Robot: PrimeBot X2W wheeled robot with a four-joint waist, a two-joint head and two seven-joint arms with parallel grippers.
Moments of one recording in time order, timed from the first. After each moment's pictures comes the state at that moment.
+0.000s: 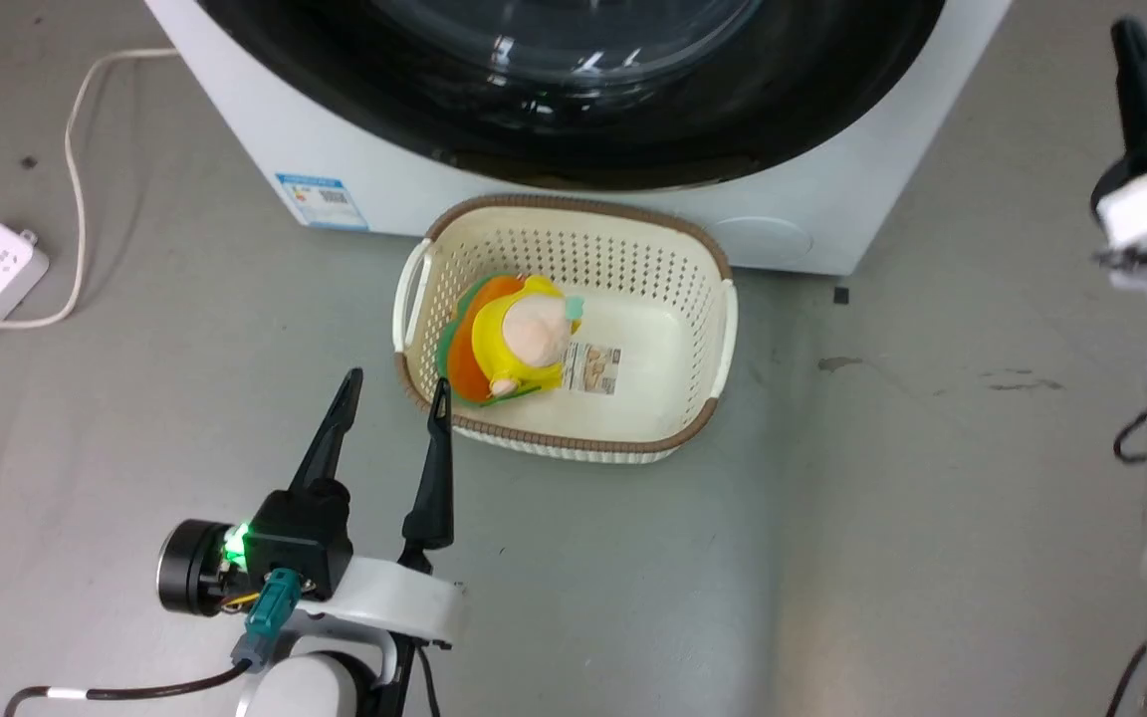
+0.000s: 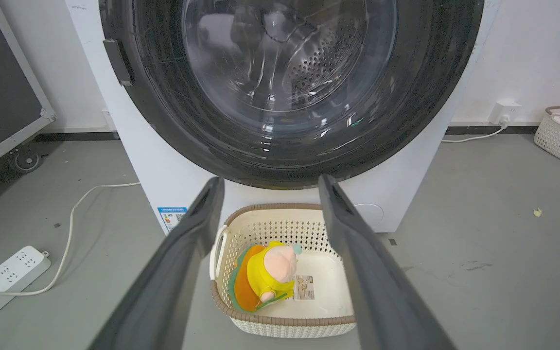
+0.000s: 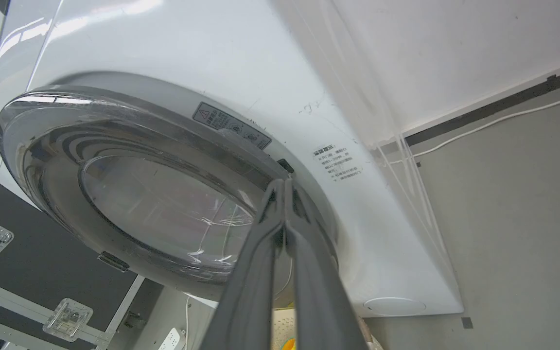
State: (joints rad) left arm -0.14 0.05 -0.15 -0.03 -0.06 0.03 -0.15; right arm -0.78 -0.13 -0.20 0.38 0.63 0.13 0.18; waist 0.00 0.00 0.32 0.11
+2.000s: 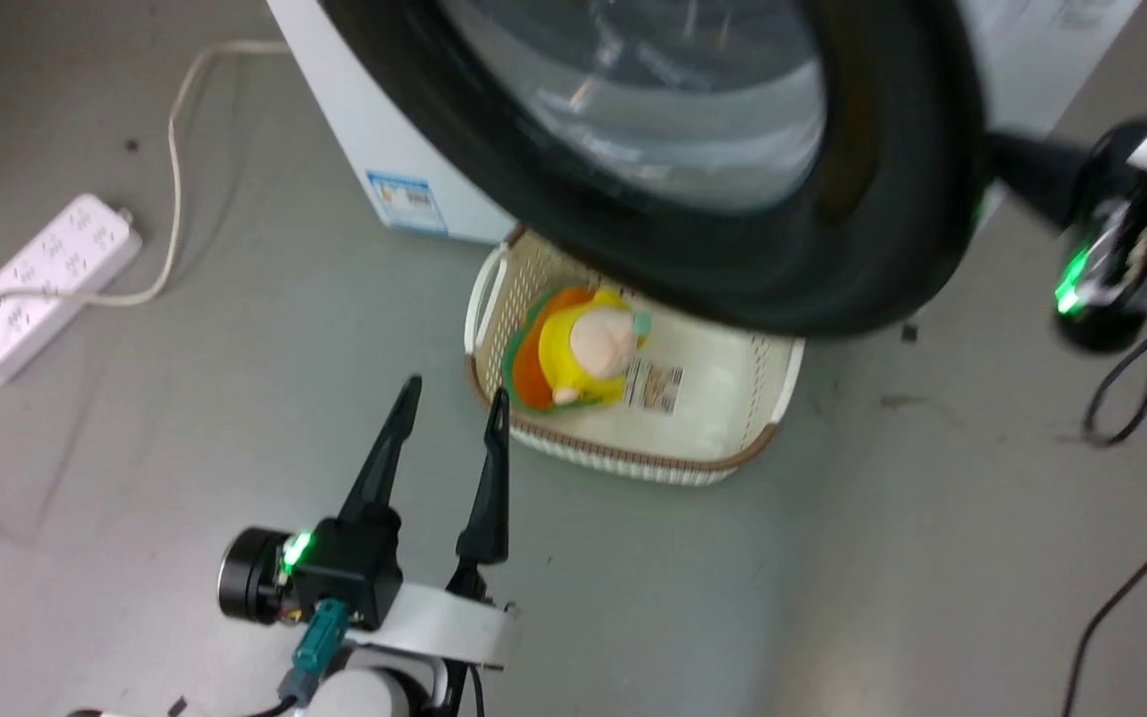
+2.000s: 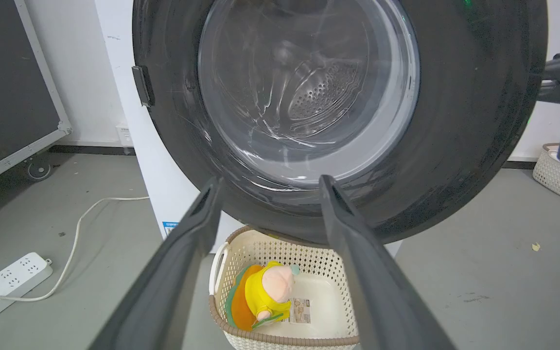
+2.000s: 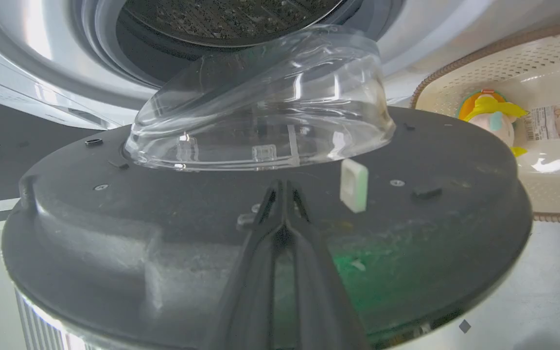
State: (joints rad) left arm -0.16 0.05 -0.27 0.00 -0.12 0.08 -0.26; right arm -1.19 -0.19 -0.49 1.15 1.03 0.13 0.92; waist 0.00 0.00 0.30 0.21
